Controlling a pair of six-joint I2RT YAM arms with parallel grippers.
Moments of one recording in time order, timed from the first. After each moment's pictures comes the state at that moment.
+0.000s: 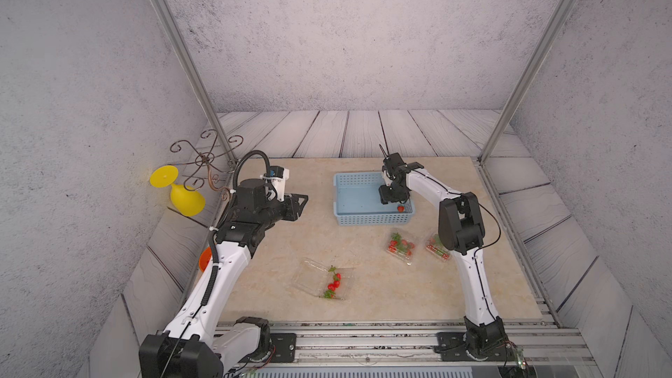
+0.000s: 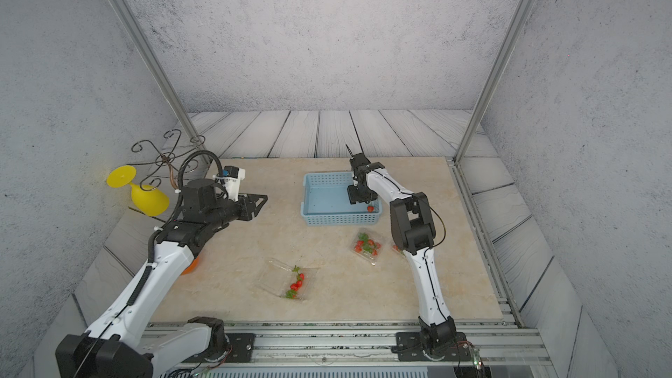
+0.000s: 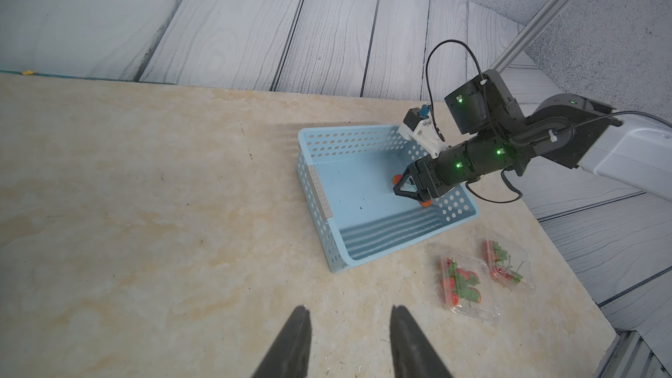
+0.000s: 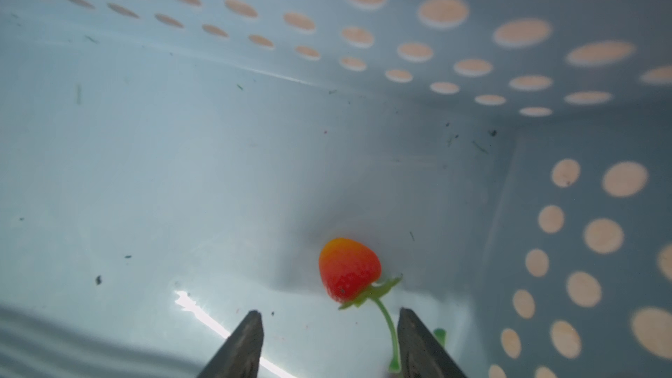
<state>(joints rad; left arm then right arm) -0.15 1.10 0.94 -0.33 0.44 -0.21 0.39 2.38 2.04 -0.90 -0.01 0.11</state>
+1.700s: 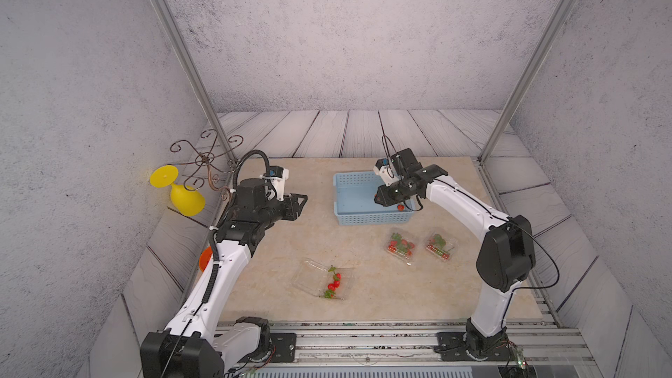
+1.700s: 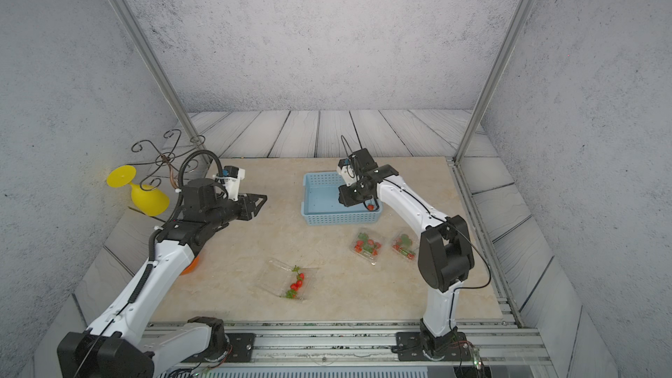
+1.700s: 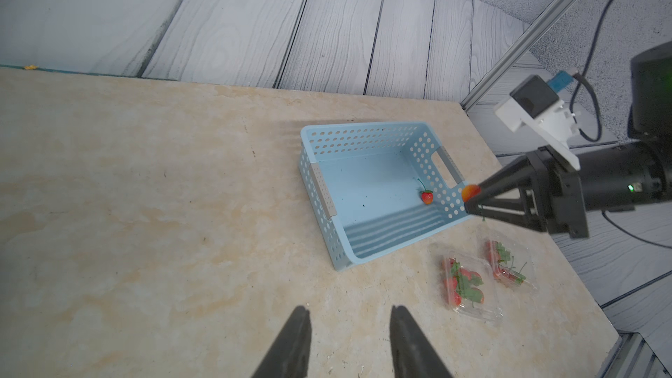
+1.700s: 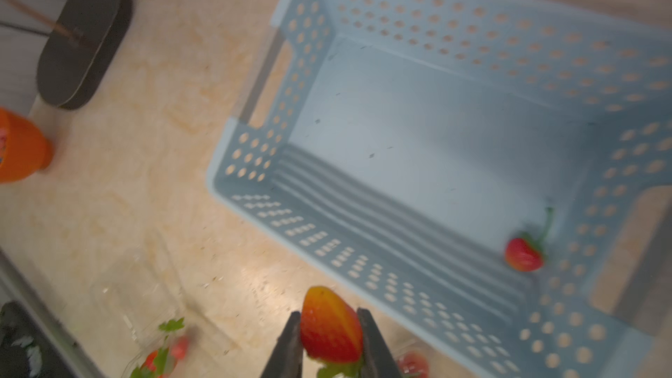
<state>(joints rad) -0.14 1.11 0.94 -0.33 0.44 -0.21 0.56 1.81 1.60 -0.81 -0.29 0.08</state>
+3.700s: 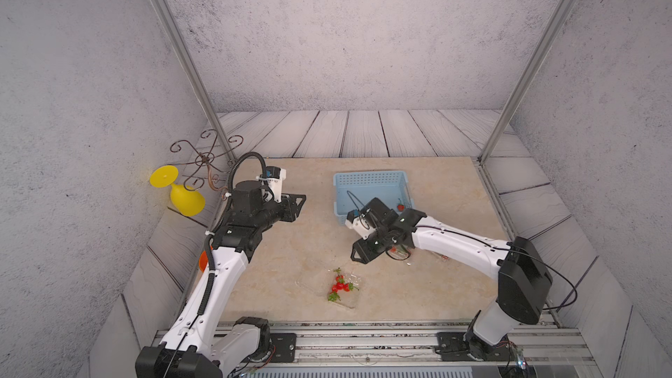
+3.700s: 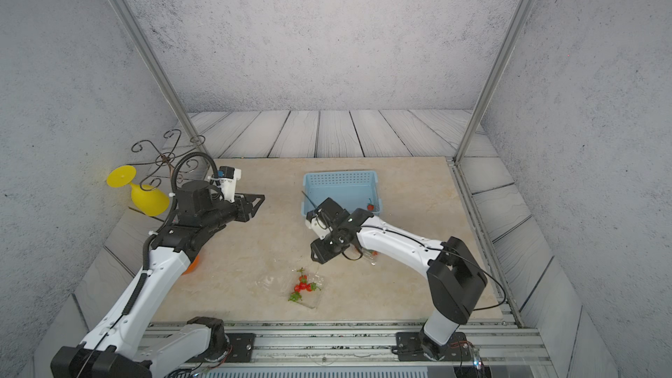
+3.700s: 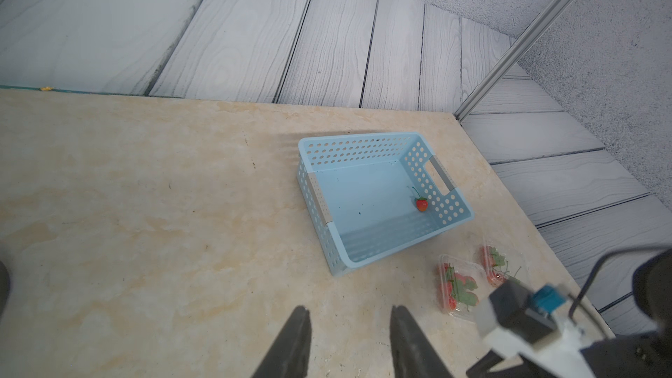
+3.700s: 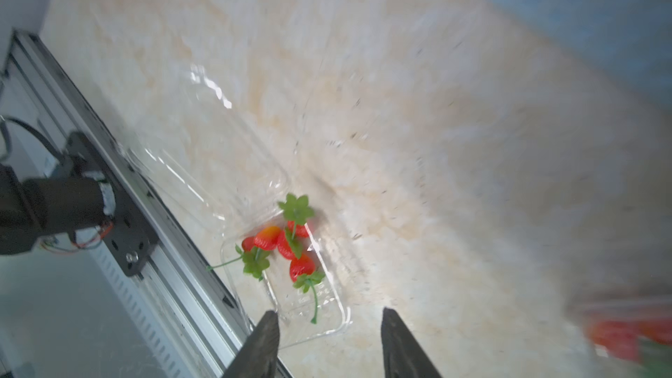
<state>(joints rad) -0.14 1.05 0.93 -0.33 0.44 -0.21 0.80 1.62 1.29 -0.74 -0.29 0.24</state>
